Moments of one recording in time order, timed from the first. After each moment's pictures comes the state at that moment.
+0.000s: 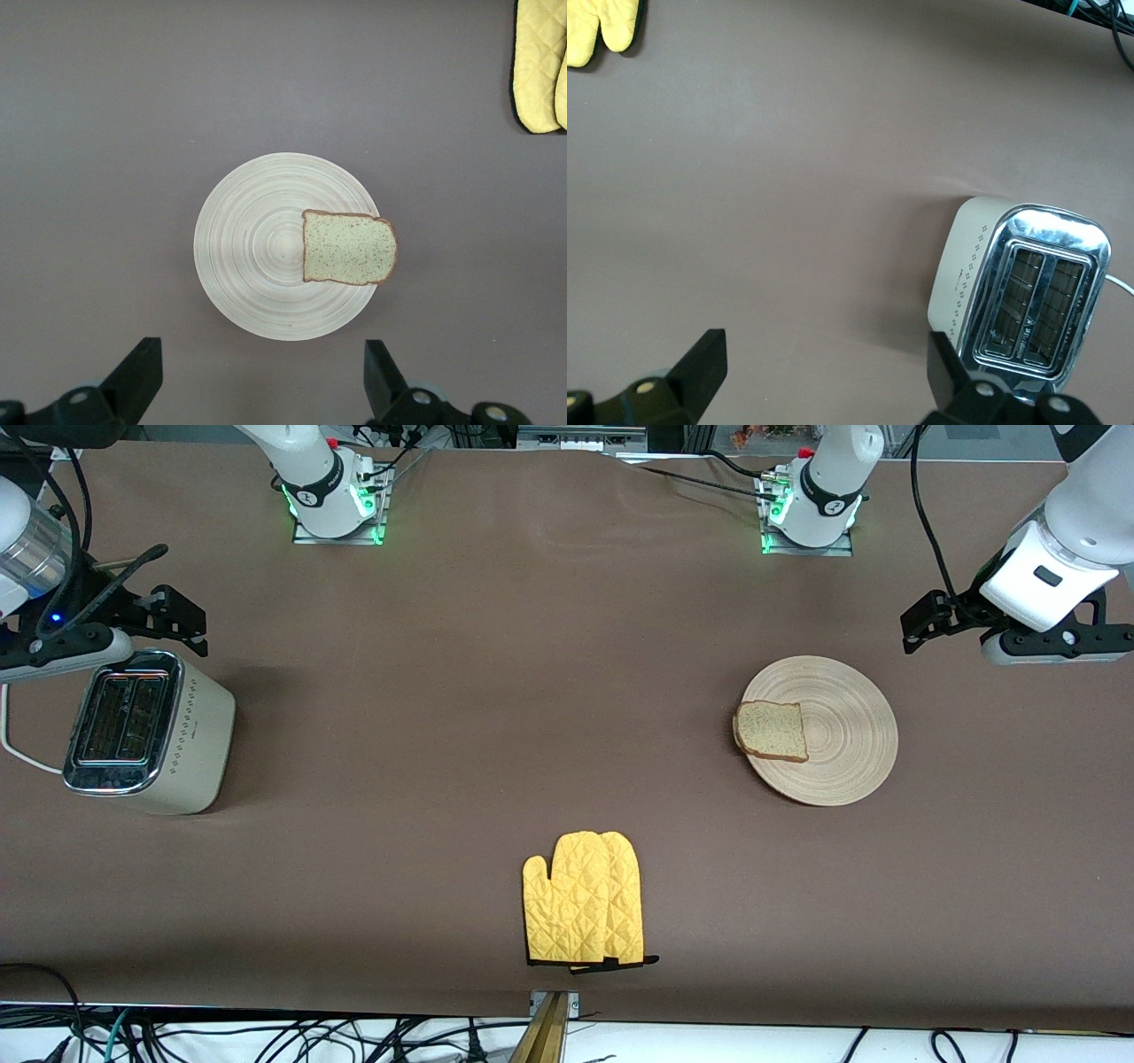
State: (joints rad) left arm -0.03 -0.05 -0.09 -1.71 0.03 1.64 -0.17; right arm 0.16 0.05 -0.04 -1.56 -0.03 1.64 -0.13
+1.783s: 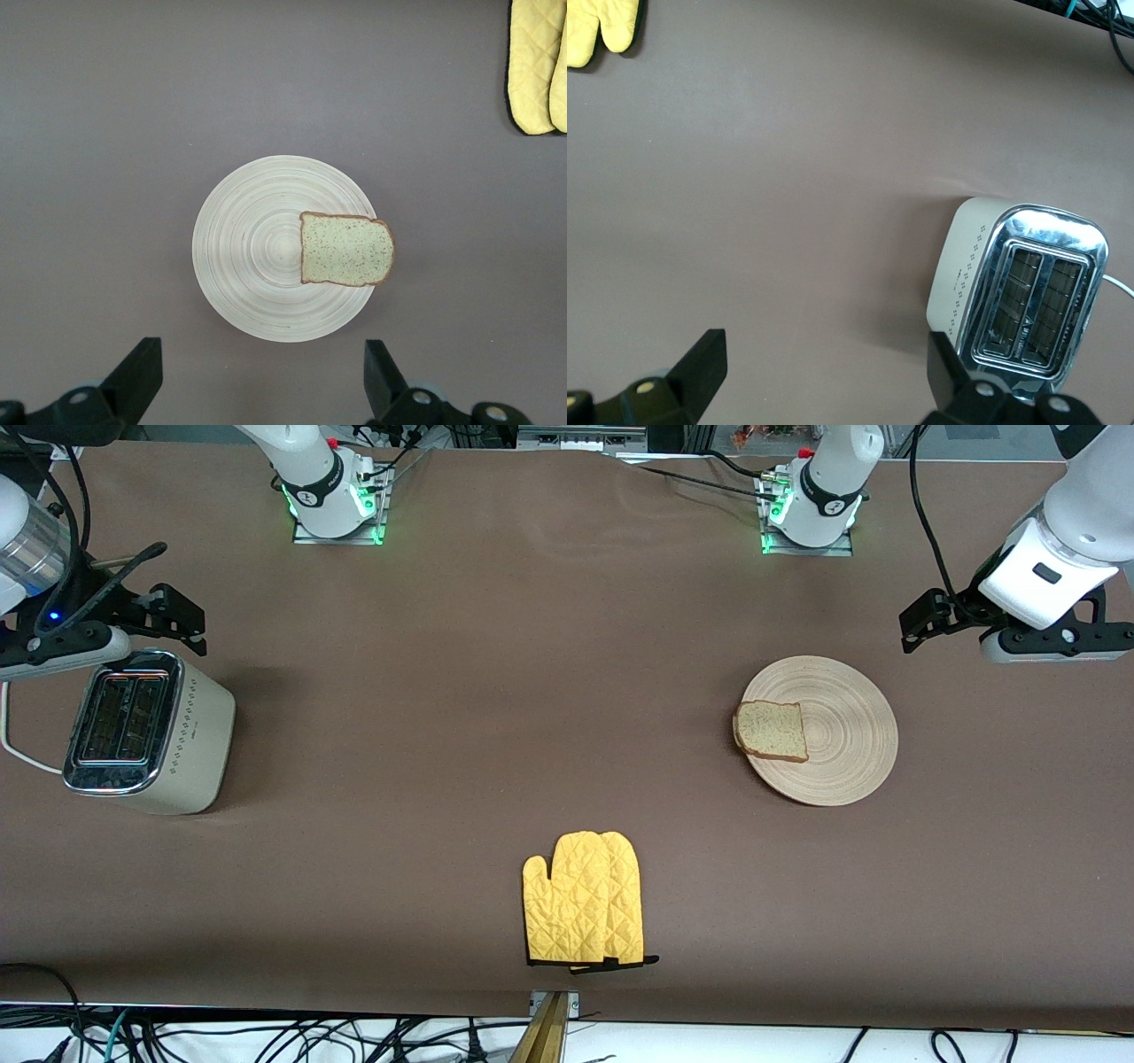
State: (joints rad) left arm -0.03 -0.05 -0.09 -1.71 0.03 1.64 -0.17; right arm 0.16 0.04 -0.04 -1.56 -0.03 1.64 -0.13
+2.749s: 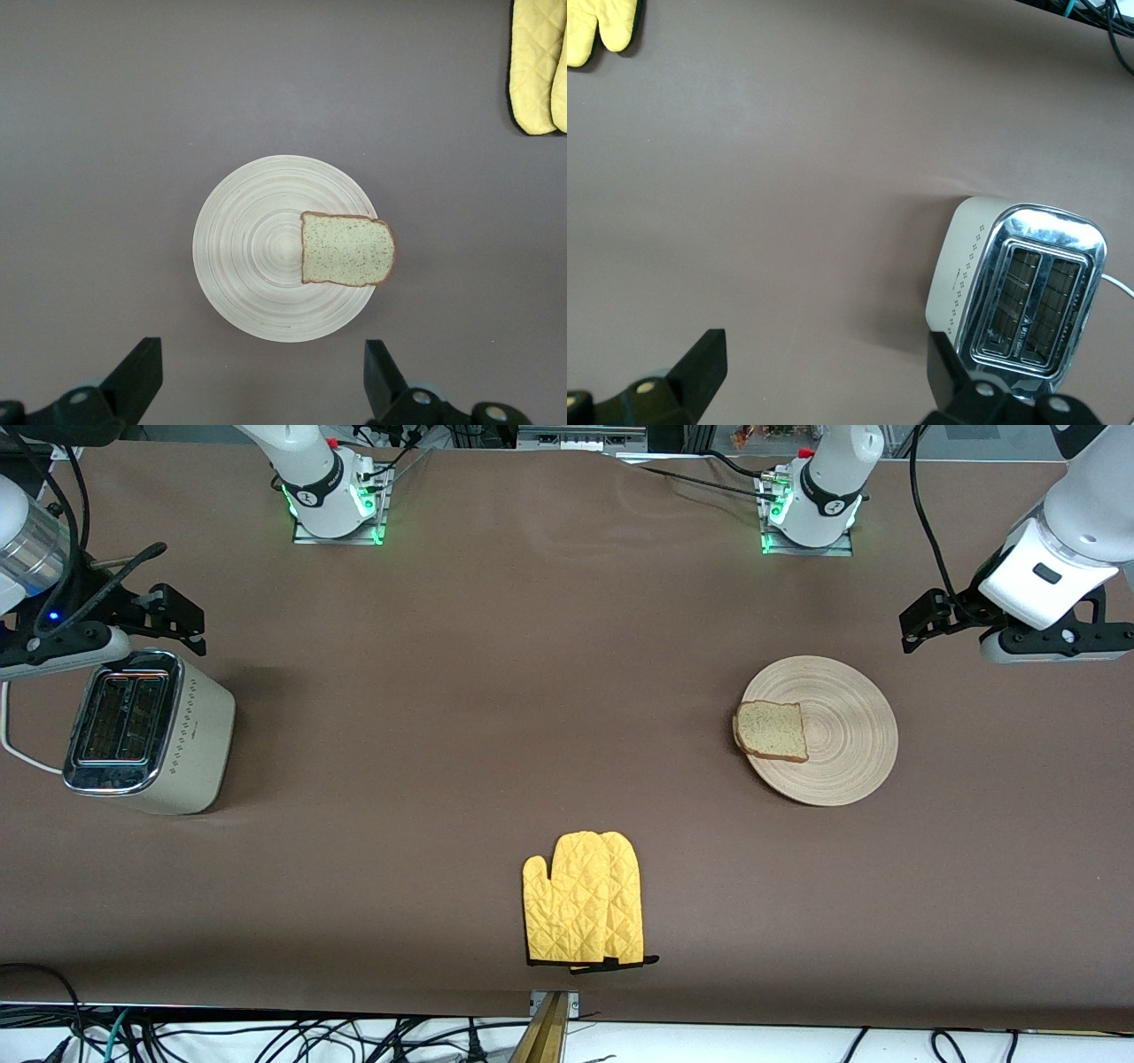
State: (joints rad) left arm -0.03 -0.04 -0.09 -1.71 0.03 1.64 -0.17; right arm 0.16 0.04 -0.04 -1.56 -0.03 1.64 -0.13
